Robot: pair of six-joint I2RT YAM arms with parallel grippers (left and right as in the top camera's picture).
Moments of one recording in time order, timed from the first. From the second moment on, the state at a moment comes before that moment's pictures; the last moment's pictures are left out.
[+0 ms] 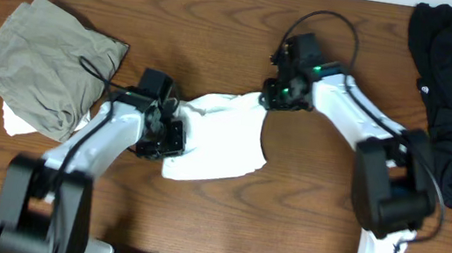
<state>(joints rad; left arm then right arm) -0.19 1.60 0.91 -0.77 0.29 -0.39 0.36 2.08 1.49 -0.64 -0.27 0.21</state>
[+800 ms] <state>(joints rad) -0.20 1.43 0.91 -0.49 0.08 -0.39 0.51 1.84 1.48 -0.89 -0.25 0.11</state>
